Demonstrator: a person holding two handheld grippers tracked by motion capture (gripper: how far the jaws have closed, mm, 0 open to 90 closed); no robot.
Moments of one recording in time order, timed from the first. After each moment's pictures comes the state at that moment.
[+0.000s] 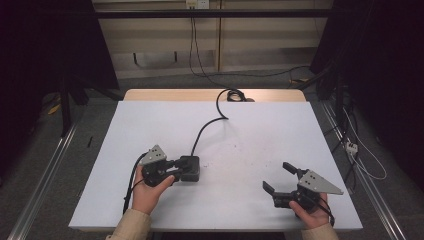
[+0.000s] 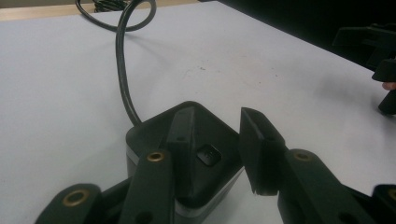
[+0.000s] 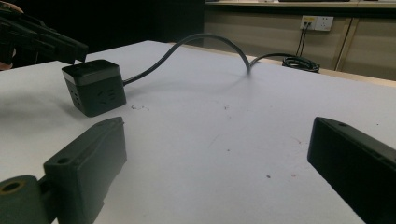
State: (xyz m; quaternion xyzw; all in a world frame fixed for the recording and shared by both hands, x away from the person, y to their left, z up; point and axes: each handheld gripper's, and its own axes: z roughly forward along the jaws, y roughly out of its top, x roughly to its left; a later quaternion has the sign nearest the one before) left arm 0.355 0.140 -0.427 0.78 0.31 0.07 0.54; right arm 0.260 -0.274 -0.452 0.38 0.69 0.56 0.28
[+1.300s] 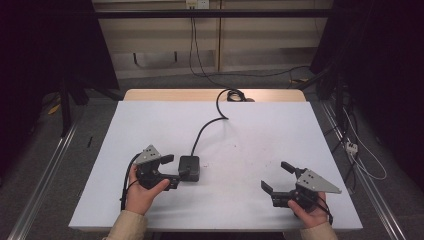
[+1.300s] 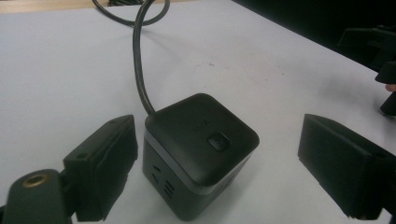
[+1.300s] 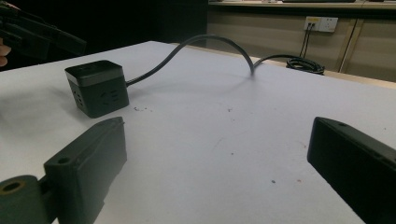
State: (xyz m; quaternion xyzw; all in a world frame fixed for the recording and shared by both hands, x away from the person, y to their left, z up) left arm 0.352 0.153 -0.423 0.78 0.33 0.07 0.53; right arm 0.262 -0.271 -0.452 0.37 0.69 0.56 0.28
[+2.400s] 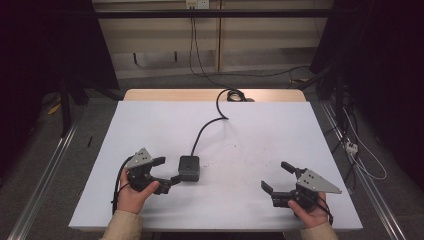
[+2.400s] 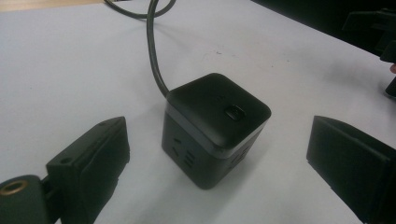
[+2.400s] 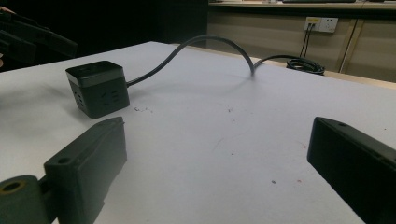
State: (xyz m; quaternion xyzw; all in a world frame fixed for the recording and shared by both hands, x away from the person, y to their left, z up) left arm 0.348 0.175 -0.427 0.79 0.32 0.08 0.52; right arm 0.262 -0.271 -0.451 0.37 0.69 0.56 0.27
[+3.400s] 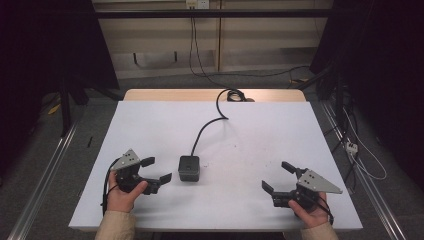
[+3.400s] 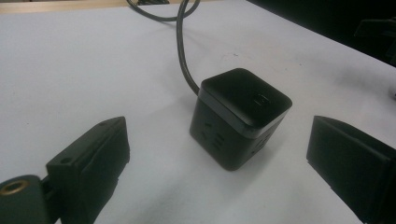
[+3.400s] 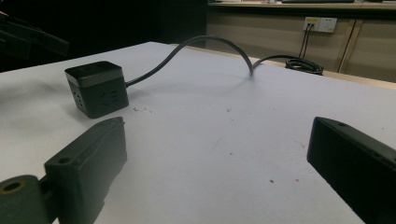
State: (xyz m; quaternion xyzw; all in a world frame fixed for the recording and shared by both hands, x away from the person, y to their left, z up) left arm 0.348 0.203 -0.430 0.78 0.34 0.09 0.53; right arm 0.262 -0.273 -0.451 0.37 0.69 0.56 0.28
